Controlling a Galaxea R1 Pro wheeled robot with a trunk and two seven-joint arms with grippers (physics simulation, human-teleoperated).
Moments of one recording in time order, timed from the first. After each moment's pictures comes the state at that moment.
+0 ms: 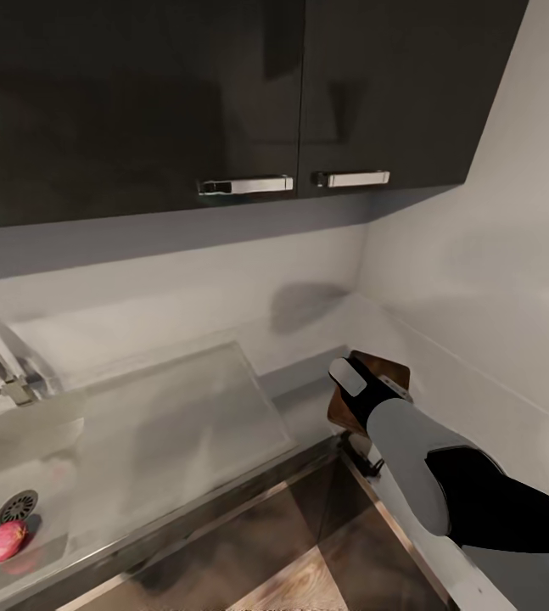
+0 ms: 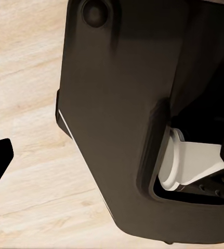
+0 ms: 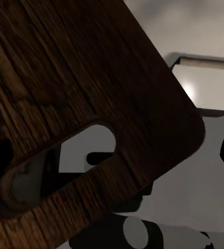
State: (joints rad) left arm 0.00 -0.05 0.11 0.07 0.04 -0.32 0.00; right arm -1.16 0.16 0.07 -0.27 -0.83 0.12 -1.17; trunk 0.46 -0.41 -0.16
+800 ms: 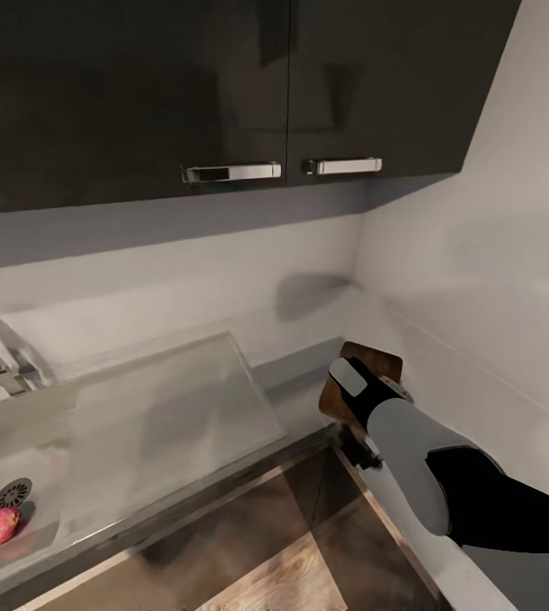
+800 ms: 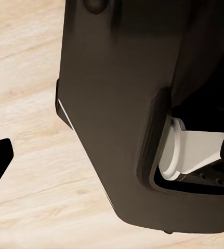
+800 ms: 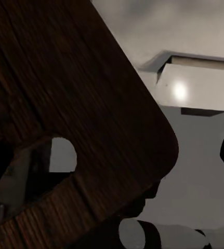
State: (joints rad) left arm 0.00 -0.05 0.11 0.07 0.04 -0.32 0.00; right arm -1.16 0.16 0.07 -0.27 -0.83 0.12 -1.17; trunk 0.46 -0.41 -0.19
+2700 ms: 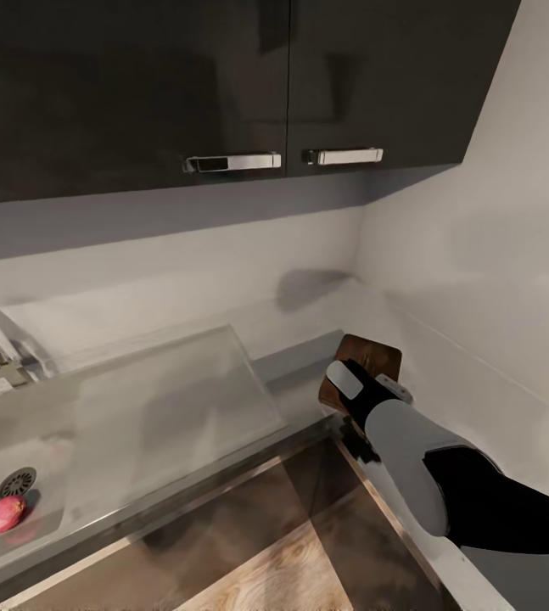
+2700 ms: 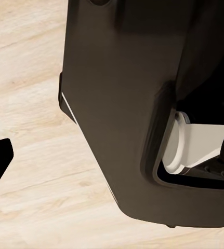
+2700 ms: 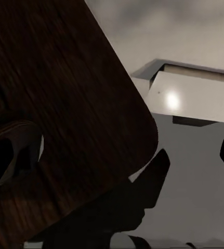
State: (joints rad) left arm 0.00 -0.04 0.11 0.07 0.04 -0.32 0.00; right arm -1.16 0.17 0.07 -0.25 -0.77 0.12 -1.16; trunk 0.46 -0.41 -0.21
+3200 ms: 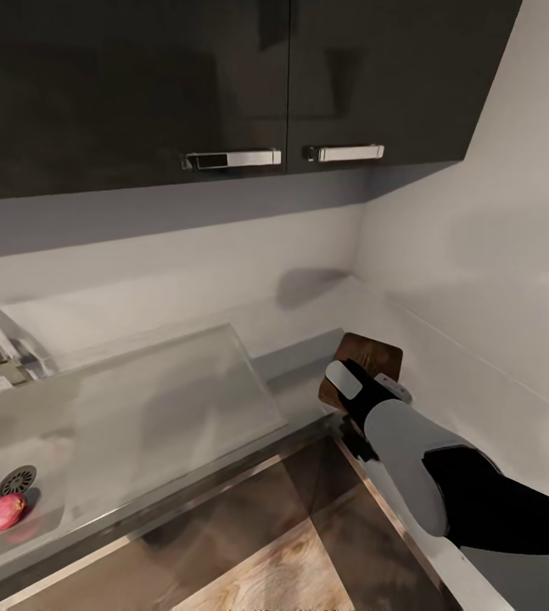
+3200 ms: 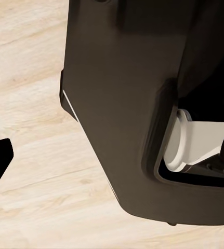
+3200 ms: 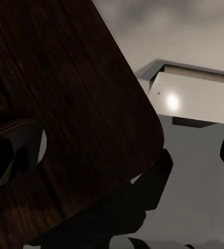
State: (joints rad) left arm 0.00 -0.04 0.11 0.07 0.04 -0.32 0.00; right arm -1.16 0.17 0.08 -0.25 -0.77 0.12 -1.16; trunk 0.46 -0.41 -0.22
